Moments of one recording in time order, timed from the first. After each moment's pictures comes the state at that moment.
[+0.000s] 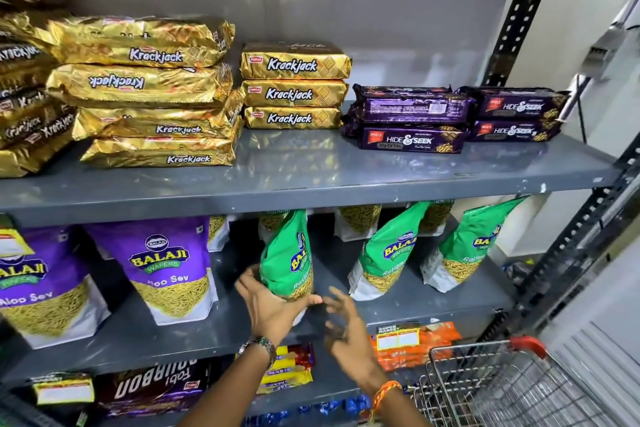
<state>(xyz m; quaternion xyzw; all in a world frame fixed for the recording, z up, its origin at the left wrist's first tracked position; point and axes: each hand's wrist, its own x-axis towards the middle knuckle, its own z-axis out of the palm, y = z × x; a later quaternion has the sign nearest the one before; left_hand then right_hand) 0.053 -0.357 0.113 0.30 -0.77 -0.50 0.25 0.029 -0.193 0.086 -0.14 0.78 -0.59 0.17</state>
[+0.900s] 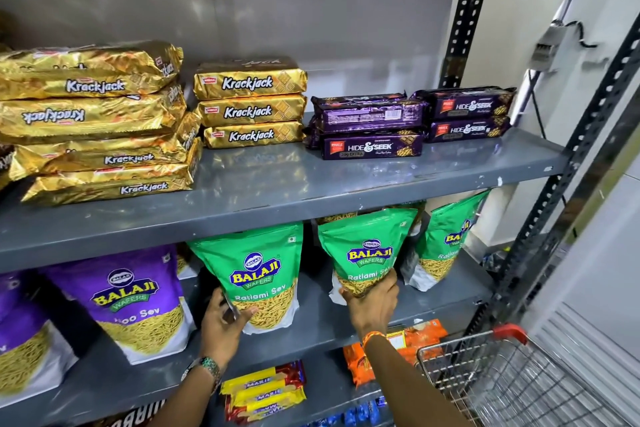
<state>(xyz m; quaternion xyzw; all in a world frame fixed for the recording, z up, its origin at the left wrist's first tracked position) 0.045 -0.424 0.068 0.21 -0.74 -0.61 0.19 -0.066 -0.169 0.072 0.12 0.85 -0.50 -0.08</state>
